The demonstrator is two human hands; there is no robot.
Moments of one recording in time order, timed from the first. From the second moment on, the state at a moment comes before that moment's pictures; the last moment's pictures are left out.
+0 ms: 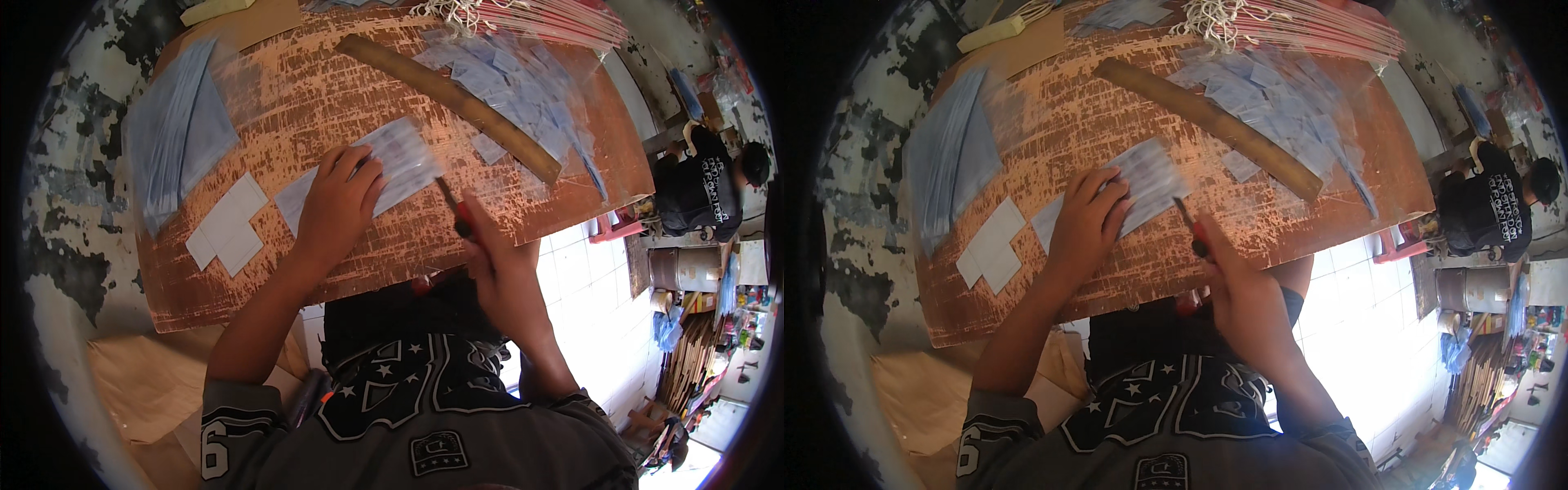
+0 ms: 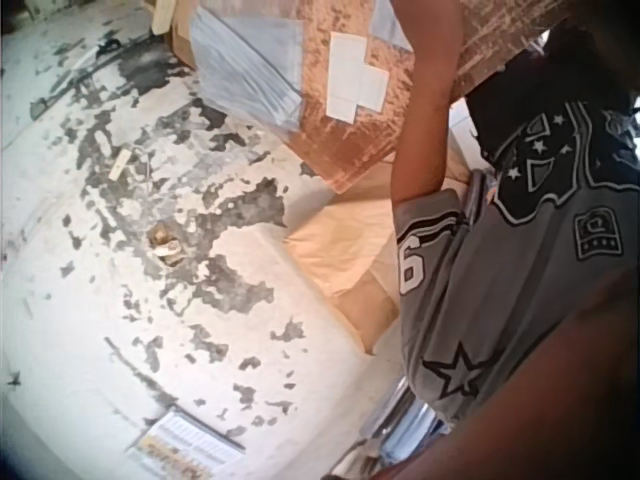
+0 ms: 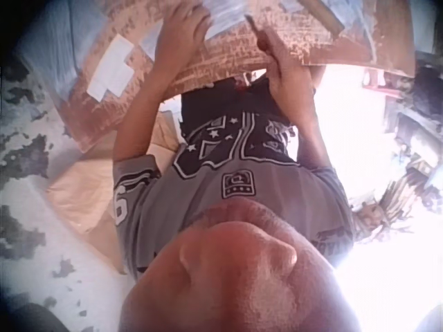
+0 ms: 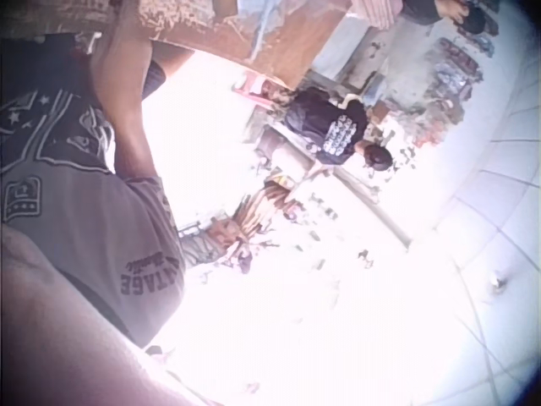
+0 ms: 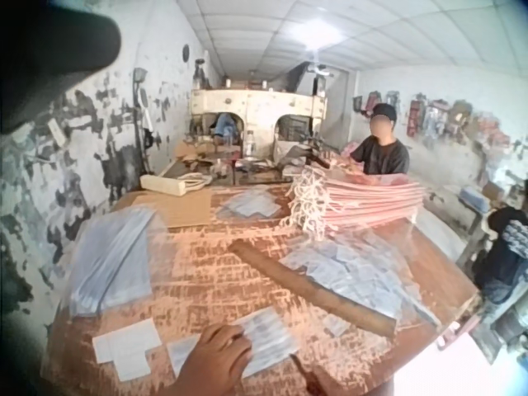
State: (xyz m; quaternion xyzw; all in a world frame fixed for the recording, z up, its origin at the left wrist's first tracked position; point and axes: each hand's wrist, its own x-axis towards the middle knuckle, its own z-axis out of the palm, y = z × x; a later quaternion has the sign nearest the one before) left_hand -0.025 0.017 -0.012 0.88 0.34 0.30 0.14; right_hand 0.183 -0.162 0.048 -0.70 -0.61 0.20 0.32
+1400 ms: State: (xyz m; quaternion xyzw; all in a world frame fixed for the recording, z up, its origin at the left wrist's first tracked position) left_hand -0.025 0.016 -0.005 0.88 0.33 0.33 0.12; right_hand 0.159 -0.046 0.049 -0.68 -0.69 0.14 0.21
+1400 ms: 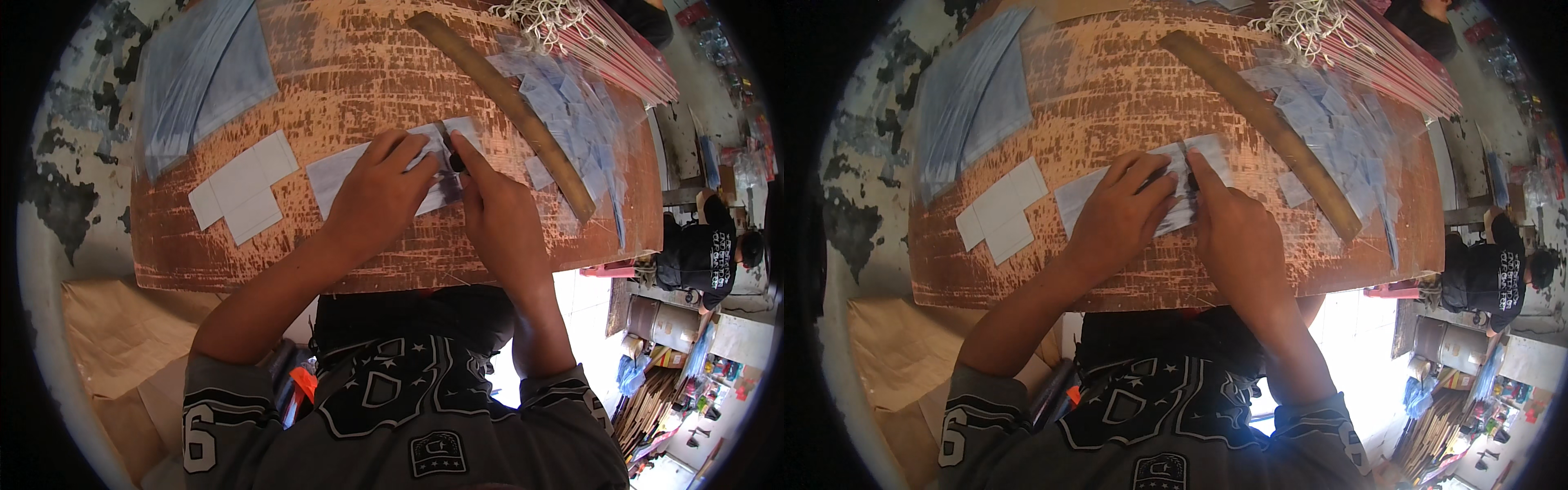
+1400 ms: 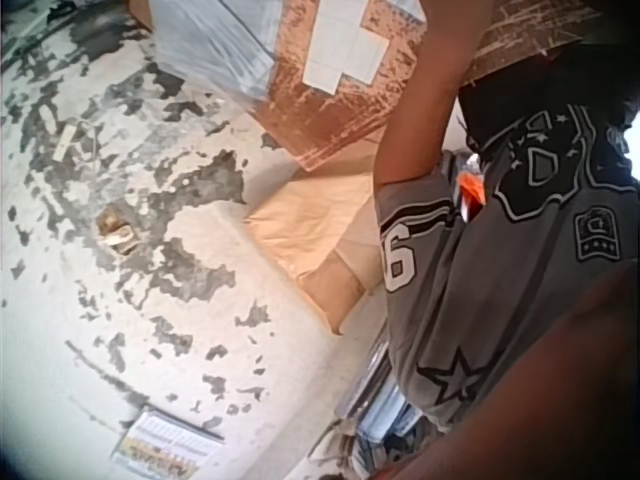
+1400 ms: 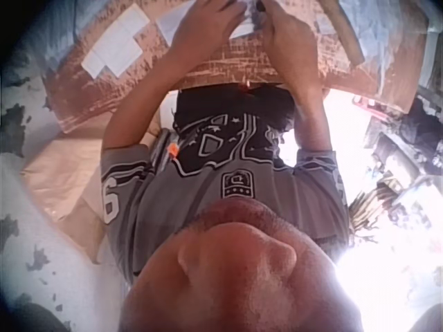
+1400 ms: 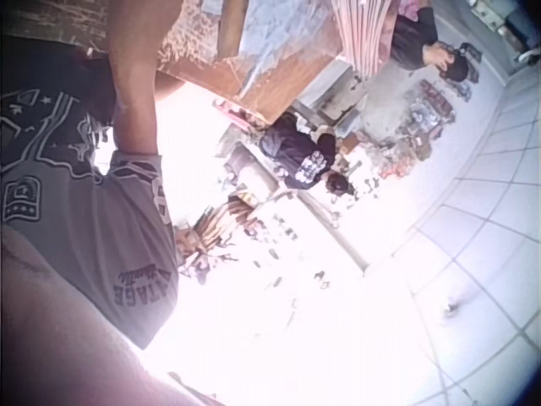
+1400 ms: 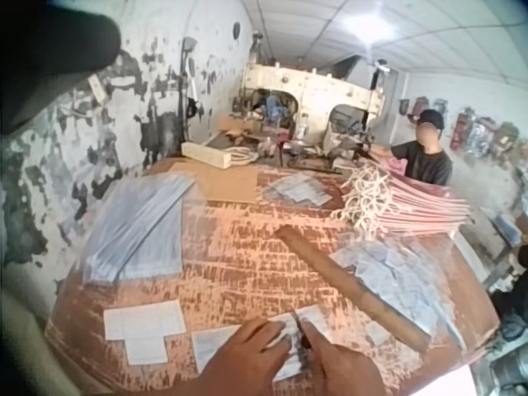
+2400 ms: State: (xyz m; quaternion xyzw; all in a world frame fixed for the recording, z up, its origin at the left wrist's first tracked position) left_hand -0.024 0.015 -0.005 0.87 0.33 0.33 0.13; right_hand 0.162 -0.088 0.064 -0.70 -0.69 0.16 0.09
